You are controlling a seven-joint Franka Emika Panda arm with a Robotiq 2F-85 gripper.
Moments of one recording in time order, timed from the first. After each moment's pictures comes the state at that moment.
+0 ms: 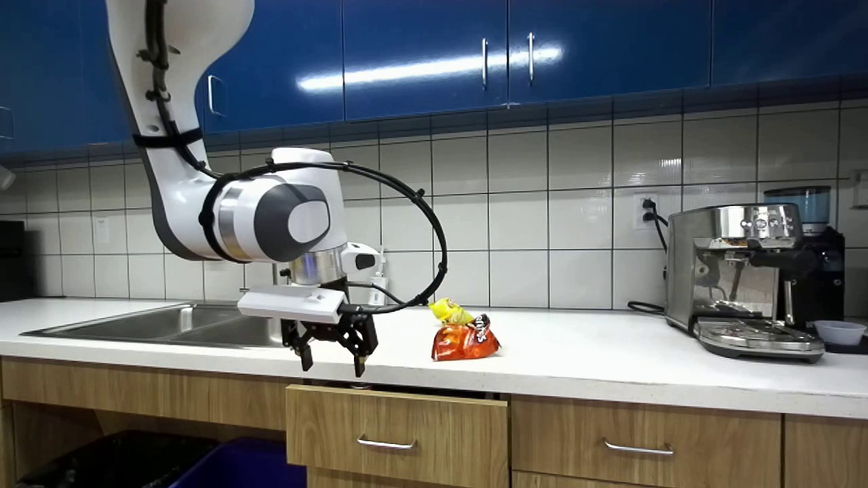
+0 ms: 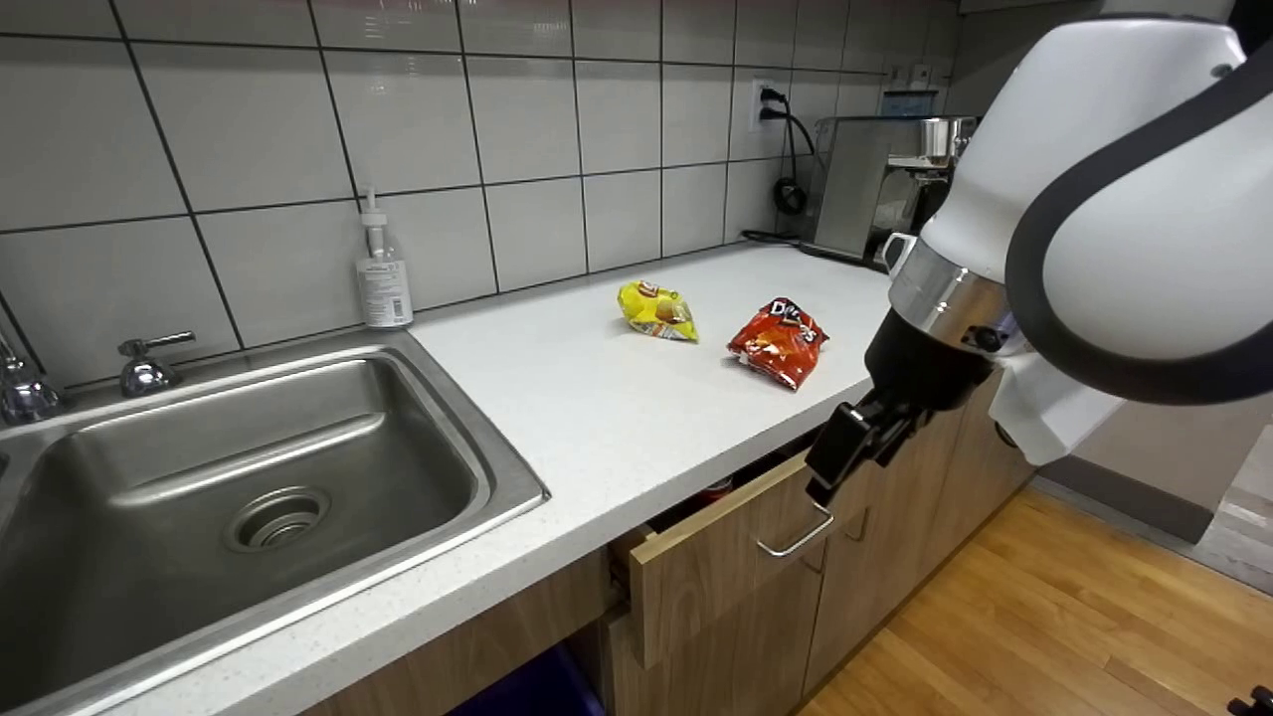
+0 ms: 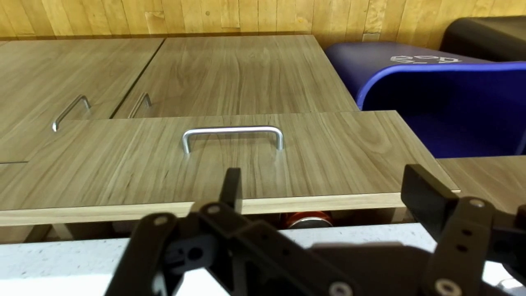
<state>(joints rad) -0.05 0.01 0.10 -2.67 0.13 2.98 -0.13</state>
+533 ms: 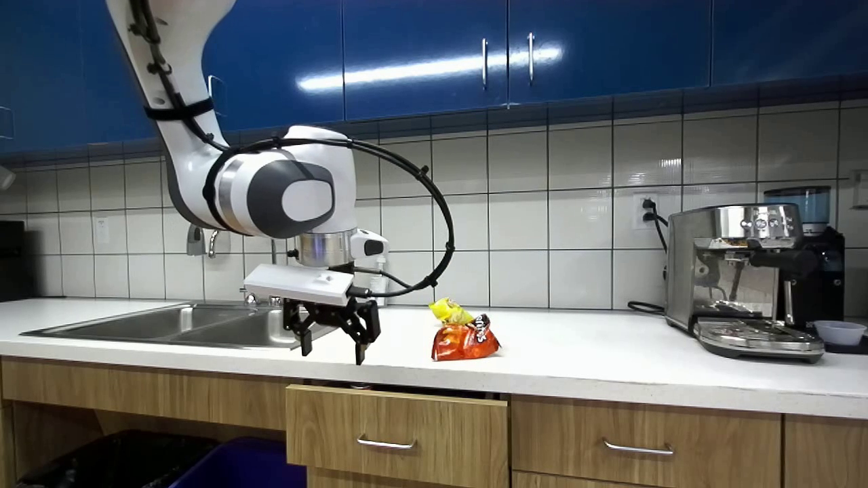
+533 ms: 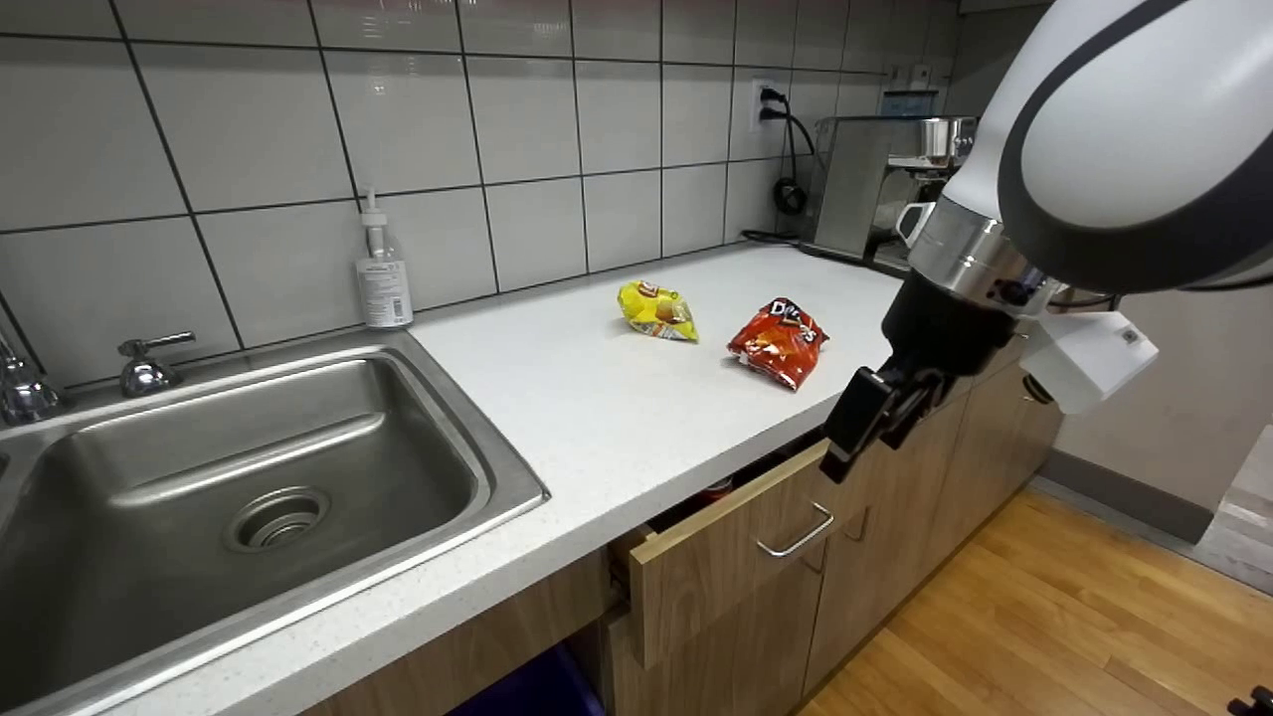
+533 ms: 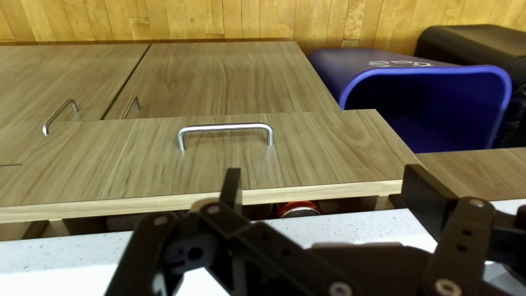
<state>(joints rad) -0.05 -0.06 0.08 -2.66 0.32 2.85 -0.32</state>
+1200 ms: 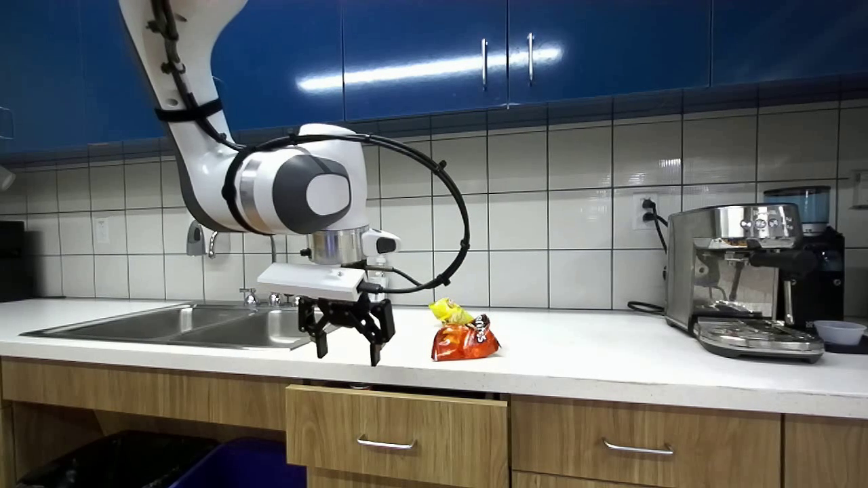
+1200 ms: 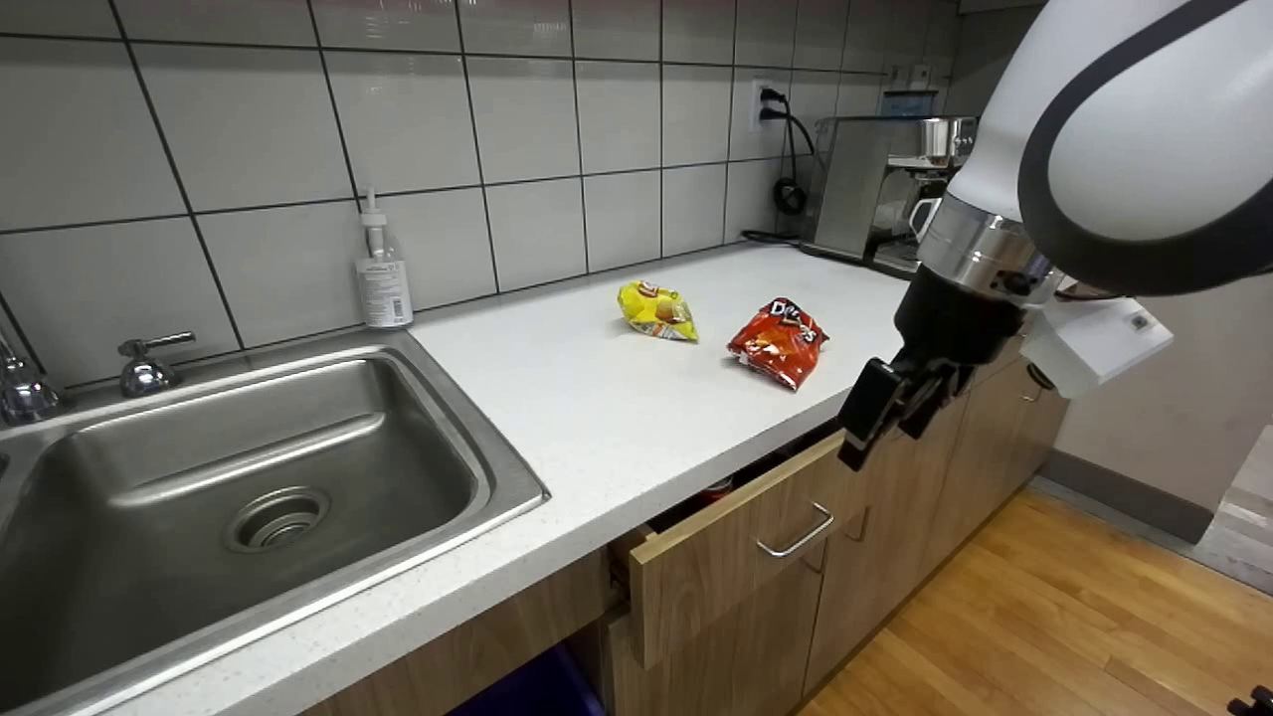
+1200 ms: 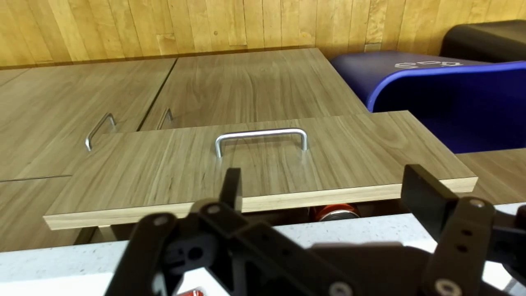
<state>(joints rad) -0.03 -0.06 0.00 -2.65 0.15 2.82 -0.17</state>
